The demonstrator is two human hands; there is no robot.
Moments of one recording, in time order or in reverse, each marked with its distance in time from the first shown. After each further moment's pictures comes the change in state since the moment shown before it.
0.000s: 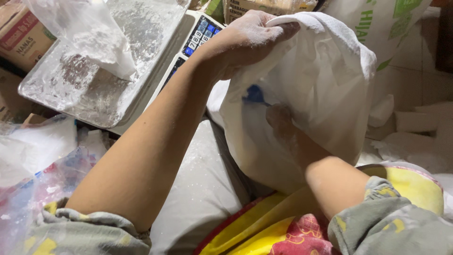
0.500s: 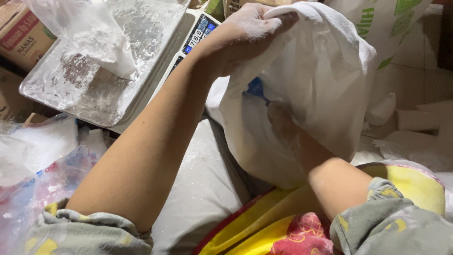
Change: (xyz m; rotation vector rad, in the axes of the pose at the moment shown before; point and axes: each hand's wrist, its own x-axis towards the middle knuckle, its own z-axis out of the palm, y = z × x) left_hand 0.001 0.000 -0.001 -0.010 0.045 0.069; right_hand -0.012 -0.005 -0.002 0.183 -0.007 0.058
